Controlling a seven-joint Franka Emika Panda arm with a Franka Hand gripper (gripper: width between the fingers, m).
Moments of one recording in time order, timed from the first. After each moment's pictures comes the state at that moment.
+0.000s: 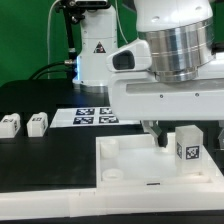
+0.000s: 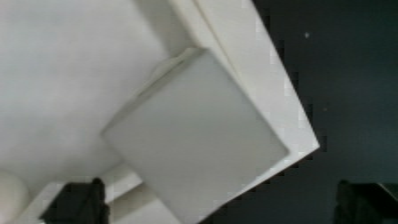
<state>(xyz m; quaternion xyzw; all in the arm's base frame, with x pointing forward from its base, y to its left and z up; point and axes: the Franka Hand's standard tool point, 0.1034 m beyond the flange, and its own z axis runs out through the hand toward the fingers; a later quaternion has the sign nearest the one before) 0.636 0.108 0.078 -0.97 0.22 0.01 0.08</state>
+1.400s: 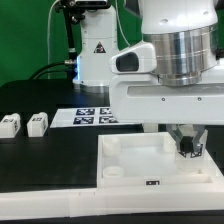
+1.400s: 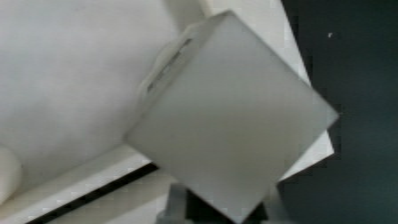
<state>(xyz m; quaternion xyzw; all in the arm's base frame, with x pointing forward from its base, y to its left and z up) 0.636 0.108 0.073 -0.97 0.22 0.01 0.06</state>
